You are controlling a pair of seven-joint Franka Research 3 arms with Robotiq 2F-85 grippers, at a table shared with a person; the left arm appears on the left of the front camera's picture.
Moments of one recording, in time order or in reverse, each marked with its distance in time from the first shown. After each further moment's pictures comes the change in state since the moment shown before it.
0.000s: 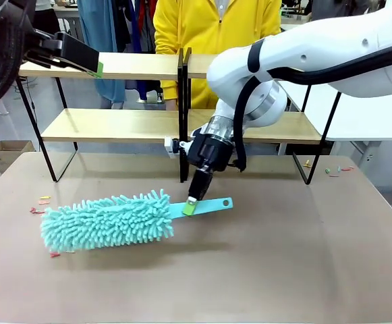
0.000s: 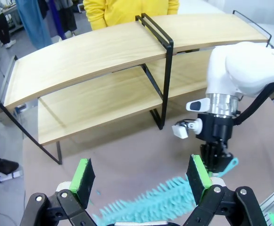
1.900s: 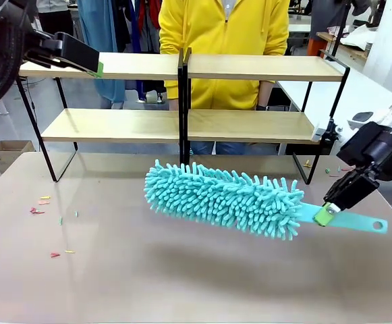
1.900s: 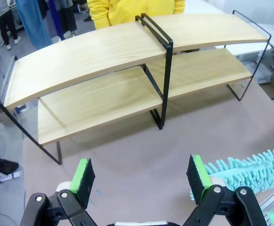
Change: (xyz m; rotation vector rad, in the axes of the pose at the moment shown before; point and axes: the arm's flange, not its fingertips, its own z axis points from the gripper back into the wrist) left arm 0.000 0.000 0.000 0.000 0.000 -0.001; right arm -0.285 0.137 0.051 -0.219 -0.364 -0.038
